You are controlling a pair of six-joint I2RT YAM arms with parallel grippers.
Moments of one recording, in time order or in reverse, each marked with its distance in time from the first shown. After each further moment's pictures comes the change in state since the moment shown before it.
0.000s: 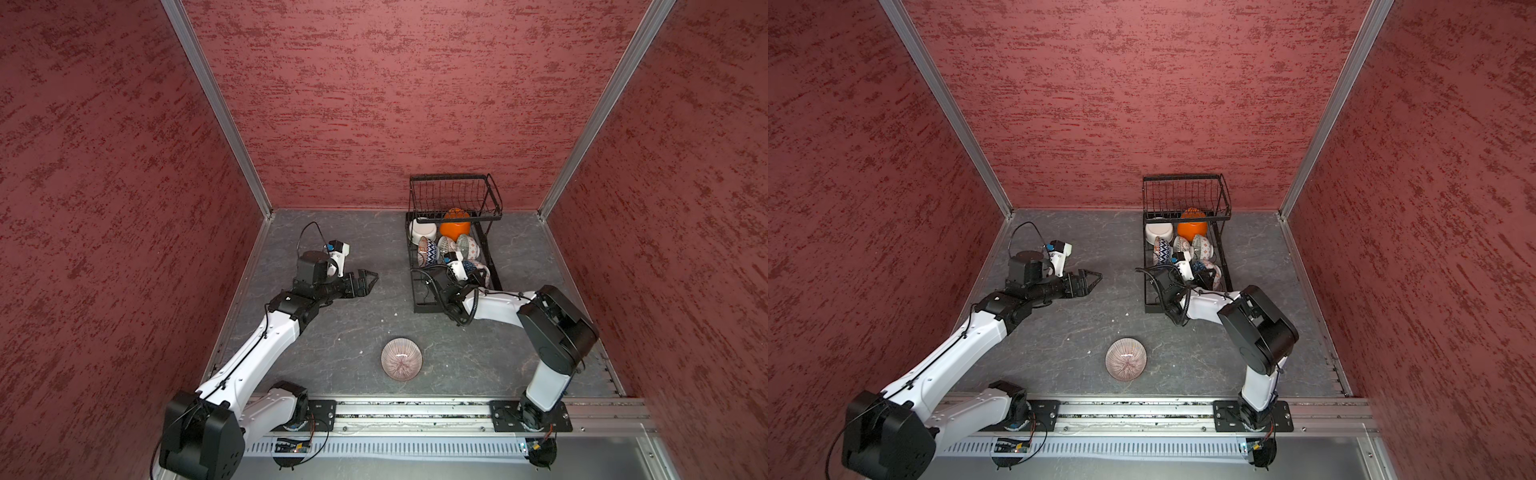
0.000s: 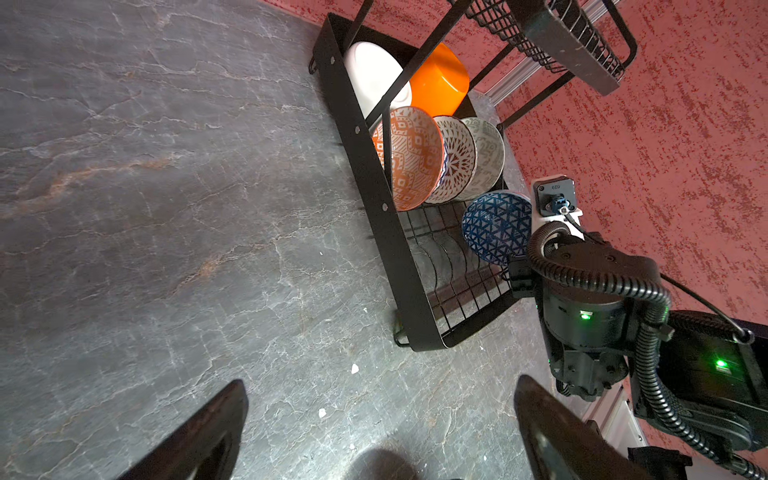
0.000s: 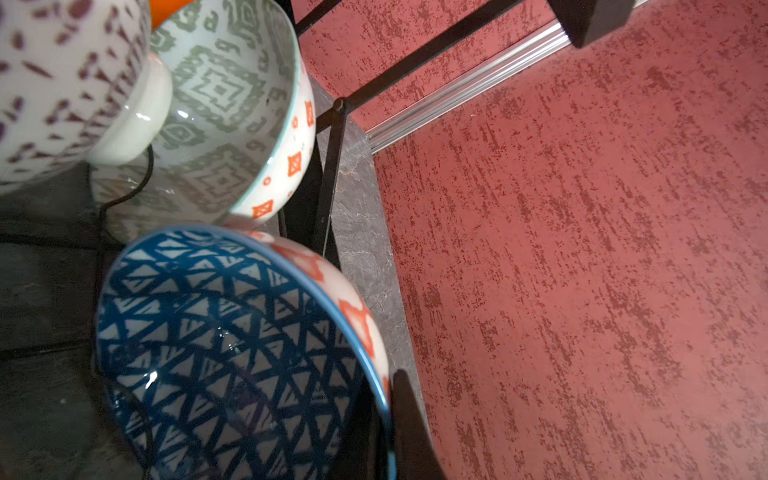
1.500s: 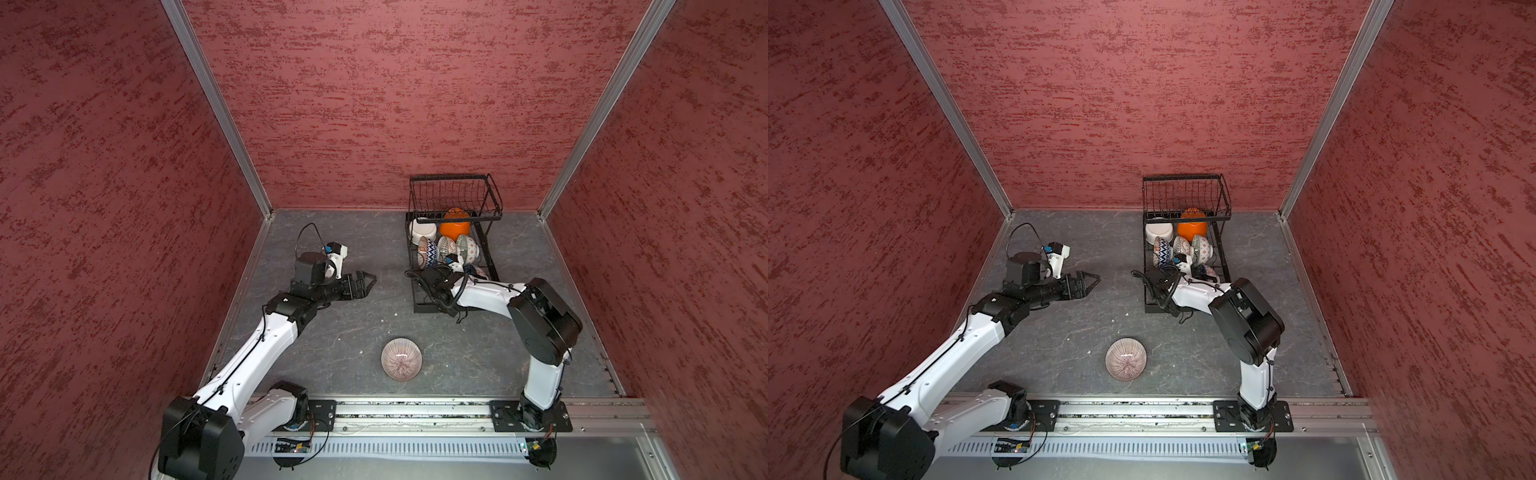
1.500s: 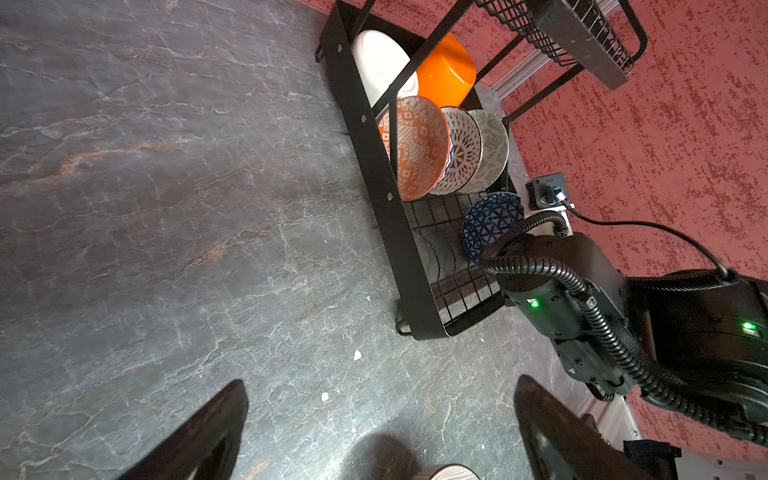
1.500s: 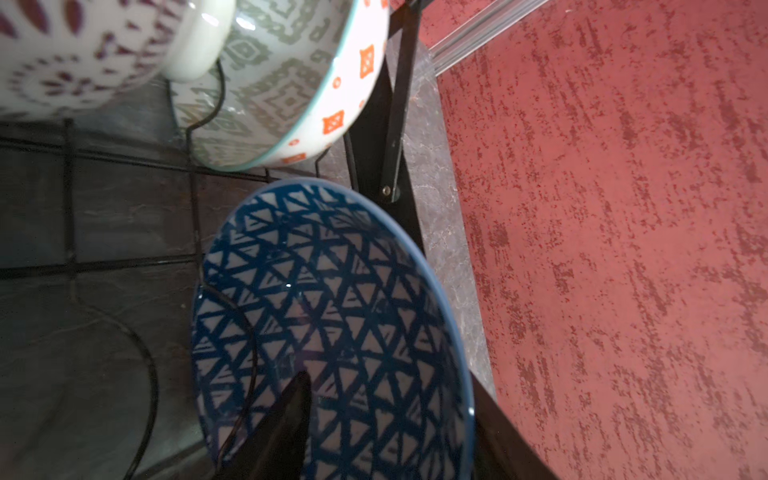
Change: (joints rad) left arm 0.010 -0.018 0.000 -0.054 0.006 0.000; right arm 0.027 0.093 0.216 -0.573 -0.225 0.523
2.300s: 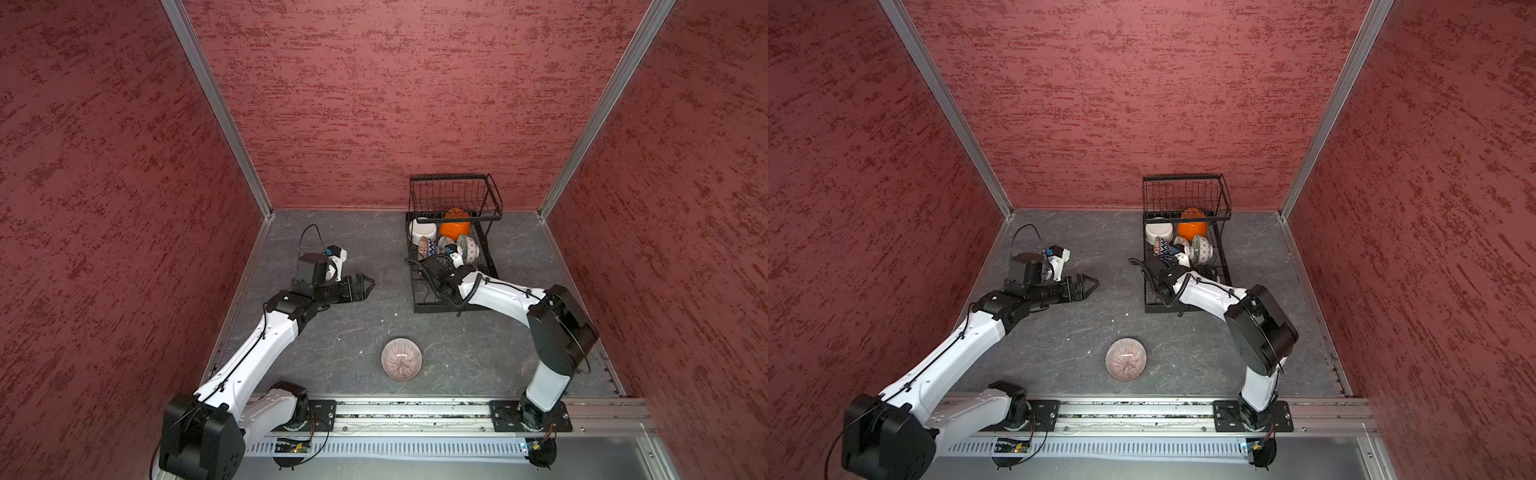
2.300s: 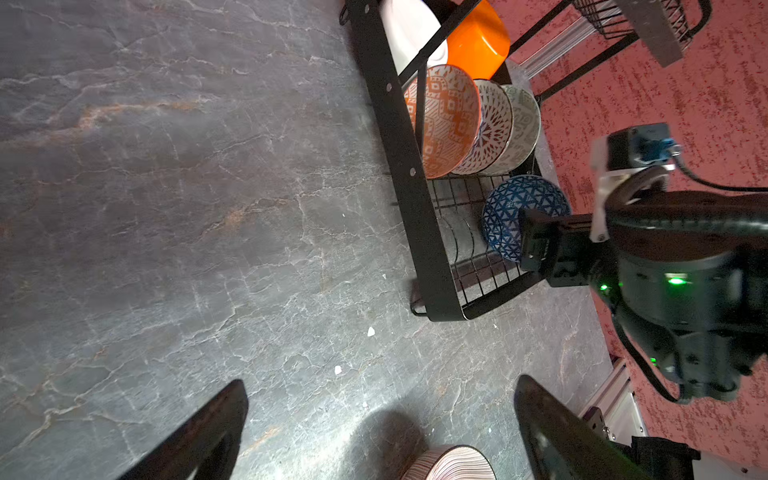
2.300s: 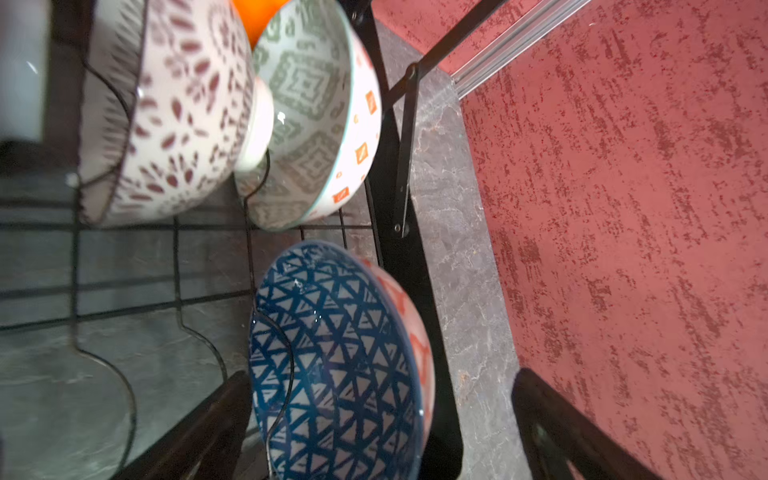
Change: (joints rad) left arm 0.000 0.023 0.022 -0.098 -0.030 -0.005; right arm 0.001 -0.120 0.050 0.032 -0.085 -0.062
